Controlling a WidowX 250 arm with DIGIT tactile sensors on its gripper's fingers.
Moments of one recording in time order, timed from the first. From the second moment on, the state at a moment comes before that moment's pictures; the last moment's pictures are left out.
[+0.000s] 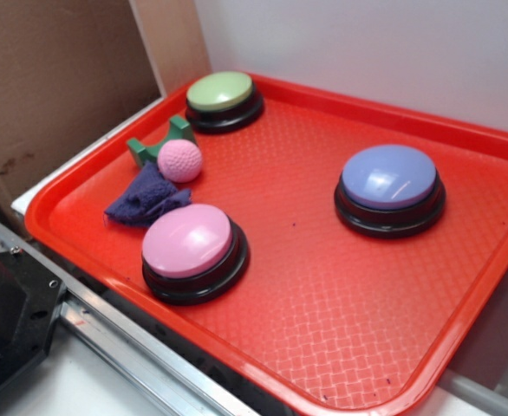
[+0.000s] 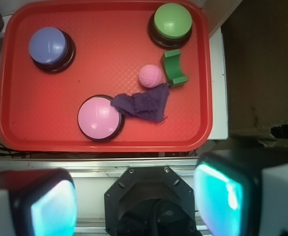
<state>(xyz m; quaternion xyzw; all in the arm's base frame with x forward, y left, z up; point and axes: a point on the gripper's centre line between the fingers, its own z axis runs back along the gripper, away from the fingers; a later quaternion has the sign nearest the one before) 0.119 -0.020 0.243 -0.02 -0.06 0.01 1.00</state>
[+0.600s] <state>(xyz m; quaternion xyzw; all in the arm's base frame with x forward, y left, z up) 0.120 -0.015 0.235 -0.01 -0.07 0.13 0.99</state>
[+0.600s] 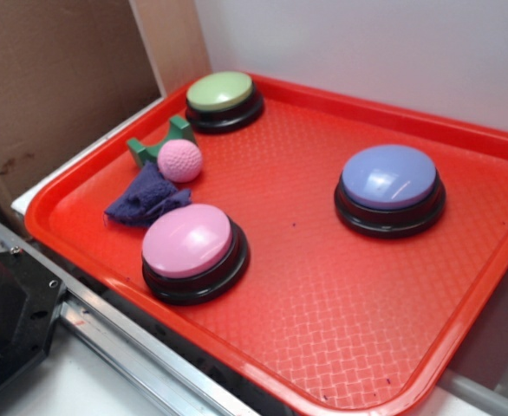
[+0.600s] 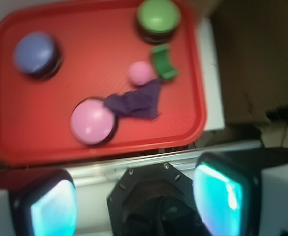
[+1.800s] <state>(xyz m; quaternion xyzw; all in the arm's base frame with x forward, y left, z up) 0.216 0.024 0.099 0.02 -0.12 0.60 0.79</state>
